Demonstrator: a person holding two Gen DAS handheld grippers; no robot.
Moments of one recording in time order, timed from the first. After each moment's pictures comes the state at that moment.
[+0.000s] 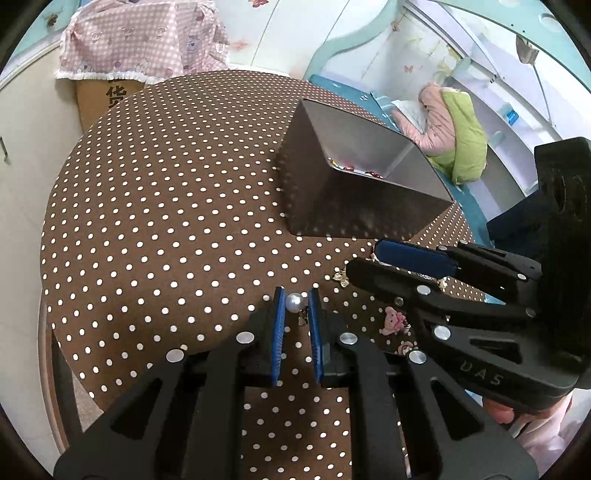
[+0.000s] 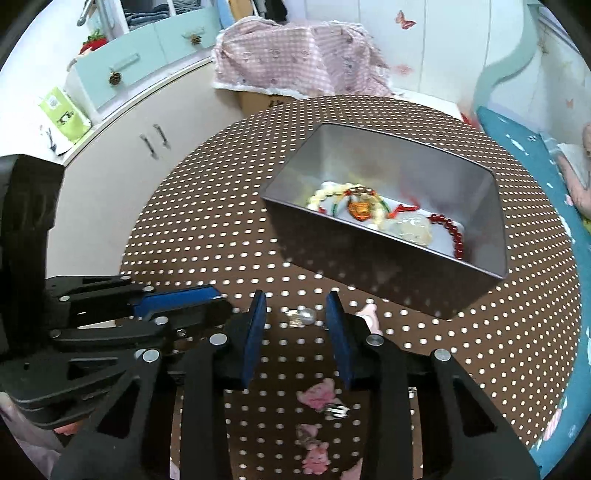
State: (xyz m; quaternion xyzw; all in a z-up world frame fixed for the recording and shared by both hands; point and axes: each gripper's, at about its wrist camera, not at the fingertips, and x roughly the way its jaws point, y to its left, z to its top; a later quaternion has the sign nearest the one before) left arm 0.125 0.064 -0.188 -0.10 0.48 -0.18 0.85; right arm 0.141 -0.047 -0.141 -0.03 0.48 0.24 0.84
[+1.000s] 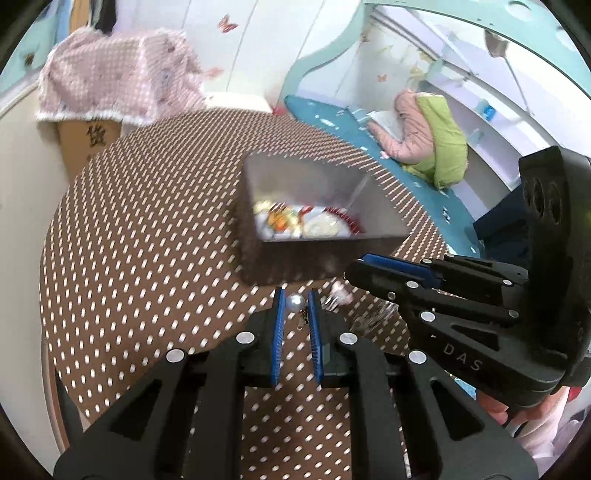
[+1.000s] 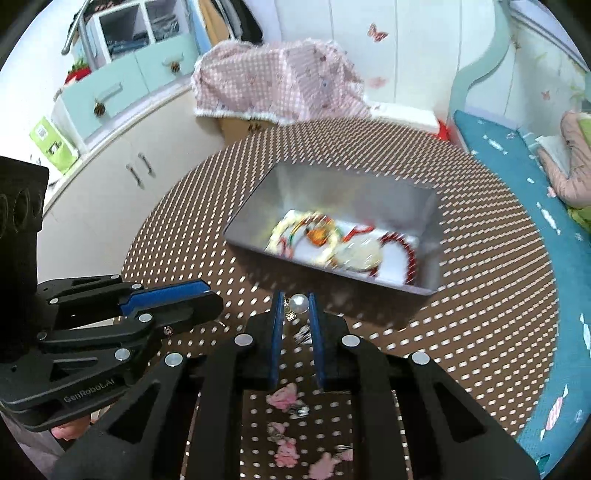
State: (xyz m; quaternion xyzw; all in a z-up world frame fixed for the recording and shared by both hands) left arm 0.144 0.027 -0.138 -0.06 0.43 -0.22 0.87; right arm 0.144 -0.087 -0.108 0.00 0.44 0.20 0.87
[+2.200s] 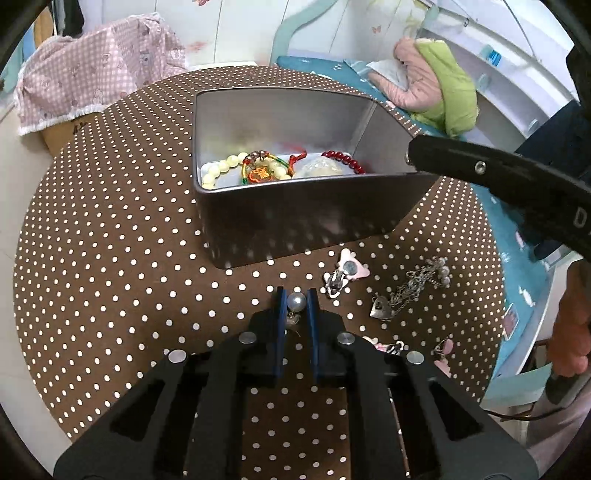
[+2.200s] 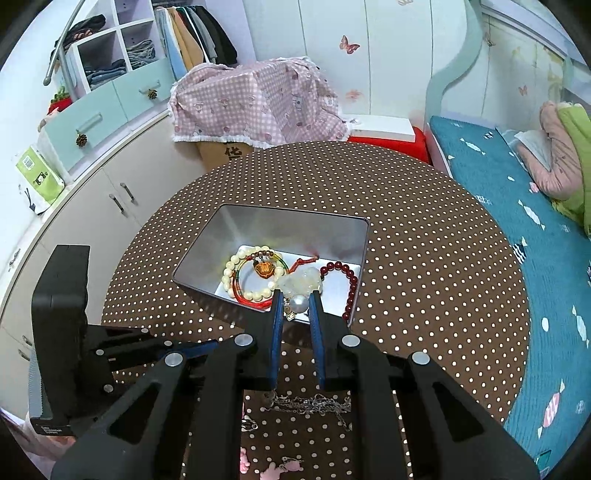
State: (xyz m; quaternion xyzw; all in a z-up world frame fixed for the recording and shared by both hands) left arm 0.168 -0.013 -0.192 0.01 0.50 -0.22 0.84; right arm 0.158 -0.131 -0.101 0.03 0.43 0.17 0.89
